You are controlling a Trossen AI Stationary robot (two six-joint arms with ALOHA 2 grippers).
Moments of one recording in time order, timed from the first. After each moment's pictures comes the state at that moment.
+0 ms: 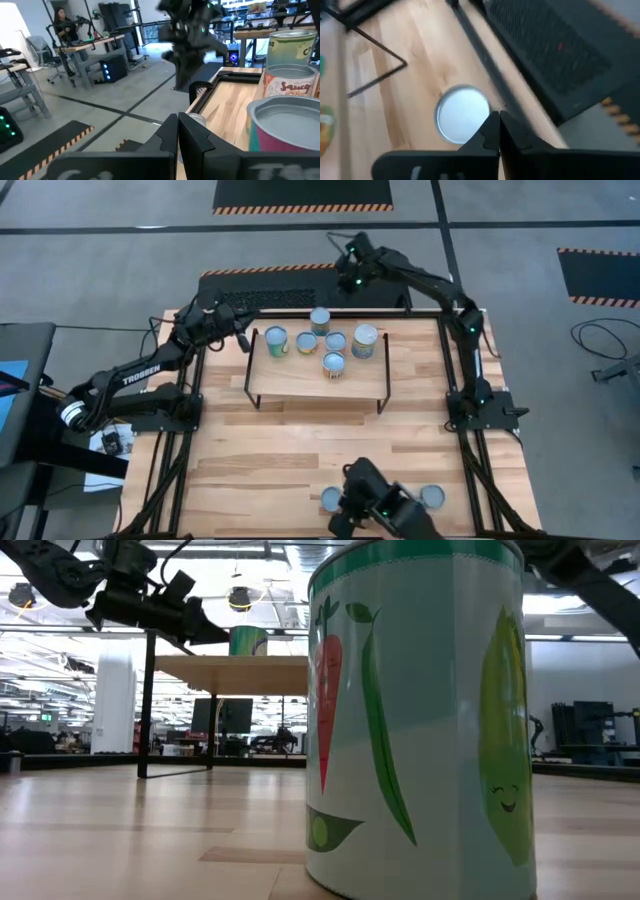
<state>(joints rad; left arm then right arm) 0.88 0.95 0.43 0.45 0.31 0.18 -0.81 2.13 1.94 -0.70 -0.43 -0.11</state>
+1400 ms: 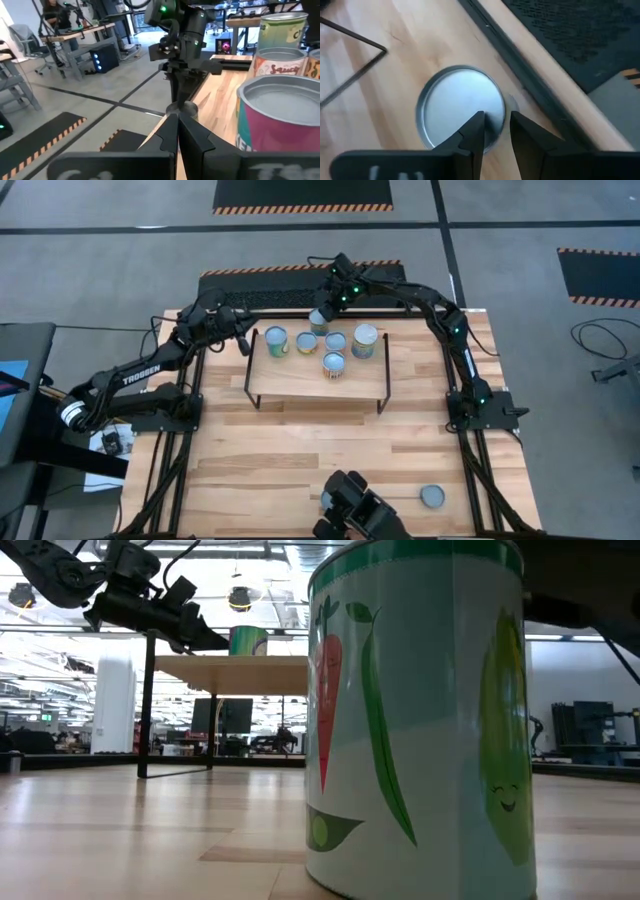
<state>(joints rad) 0.88 0.95 0.43 0.38 0.34 0.20 -0.72 2.25 1.94 -0.69 -0.34 0.04</state>
